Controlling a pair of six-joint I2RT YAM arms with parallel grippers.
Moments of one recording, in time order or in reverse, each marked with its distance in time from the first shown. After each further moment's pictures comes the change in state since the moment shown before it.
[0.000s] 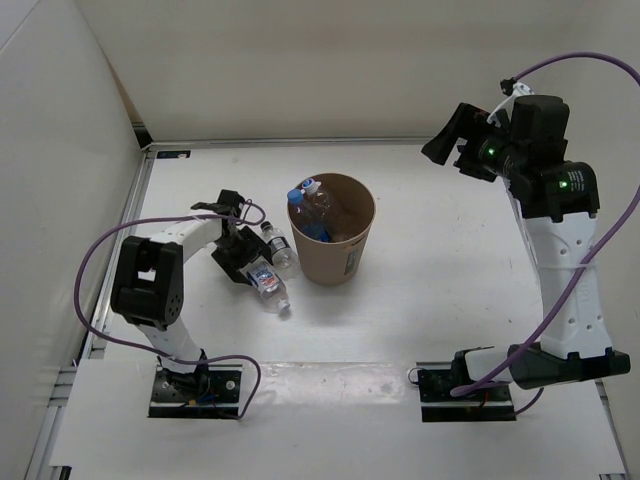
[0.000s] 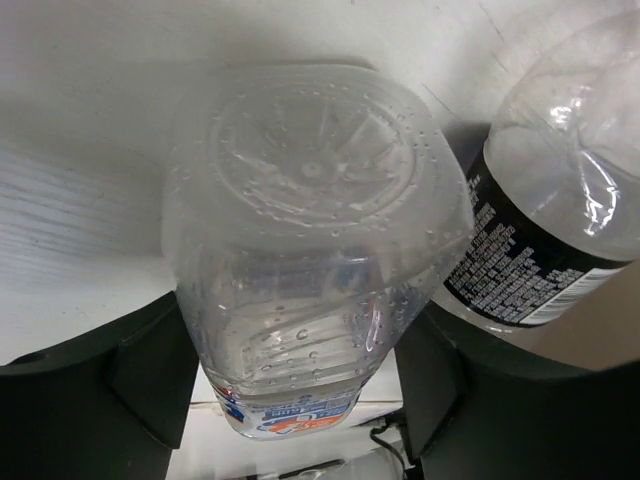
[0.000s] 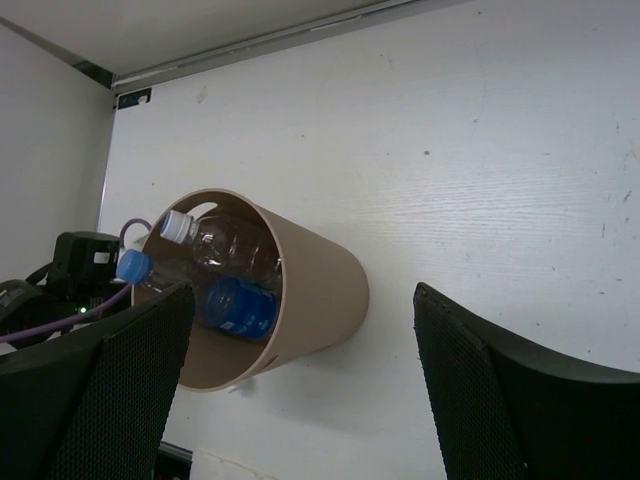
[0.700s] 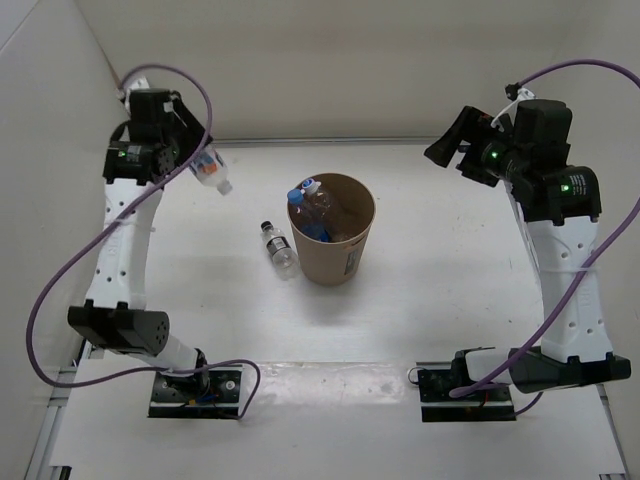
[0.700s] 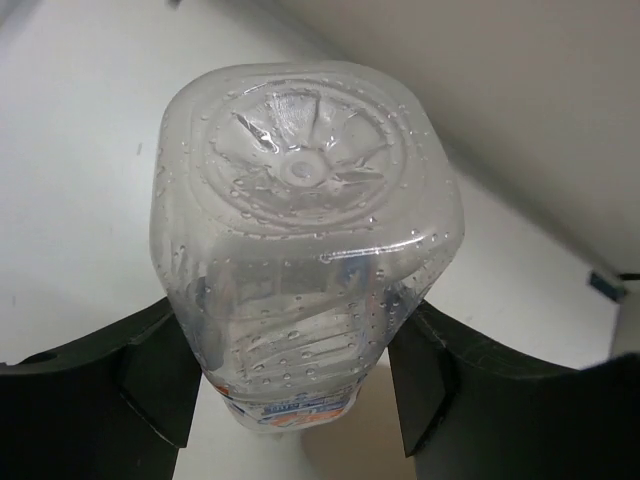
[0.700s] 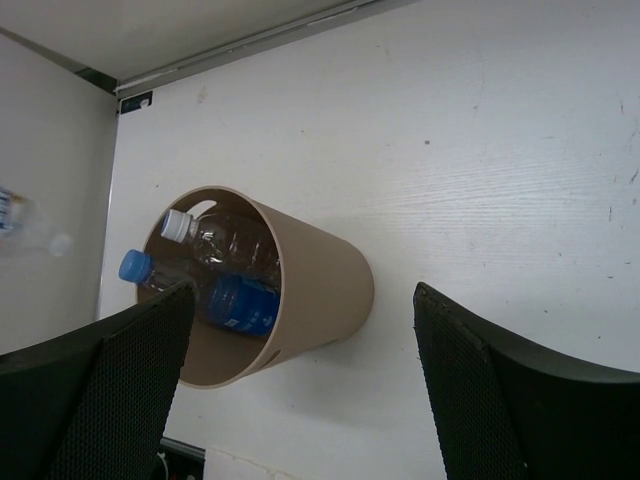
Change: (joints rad) left arm 0.143 -0.195 0.766 -0.148 -0.378 0.297; right arm -0.028 -0.022 -0.035 0.000 -0.011 0.031
